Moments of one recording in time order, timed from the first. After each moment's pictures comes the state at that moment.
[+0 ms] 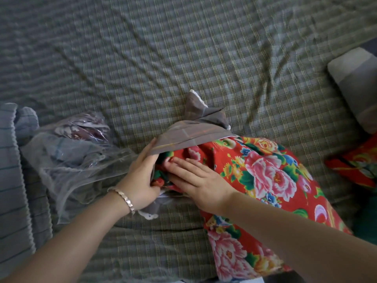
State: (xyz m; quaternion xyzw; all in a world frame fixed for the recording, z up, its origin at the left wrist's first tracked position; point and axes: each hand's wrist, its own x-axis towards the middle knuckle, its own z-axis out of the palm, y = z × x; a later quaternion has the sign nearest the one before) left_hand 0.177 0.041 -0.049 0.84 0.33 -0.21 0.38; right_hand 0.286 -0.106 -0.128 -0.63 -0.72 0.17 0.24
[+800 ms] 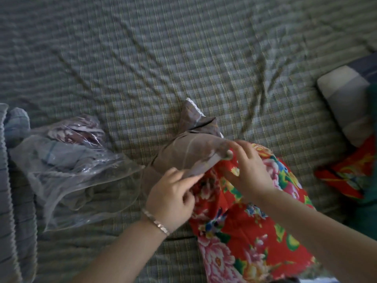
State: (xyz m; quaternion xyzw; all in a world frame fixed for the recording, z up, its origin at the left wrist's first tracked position) left_hand 0.199 -0.016 -0.065 0.93 0.23 0.00 0.30; right_hand 0.357 -0.138 -0.127 -0.83 -0.43 0.21 0.28
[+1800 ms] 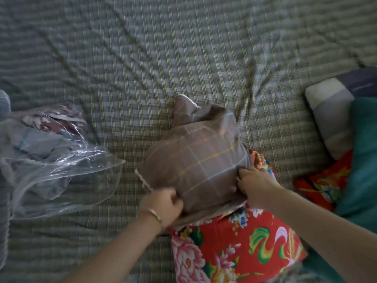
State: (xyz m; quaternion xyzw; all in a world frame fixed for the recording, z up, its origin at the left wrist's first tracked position) left_hand 0.217 -0.068 -0.116 0.82 0.41 -0.27 0.28; right_hand 0.425 -0.196 -0.130 -0.70 -0.59 0.35 -0.21
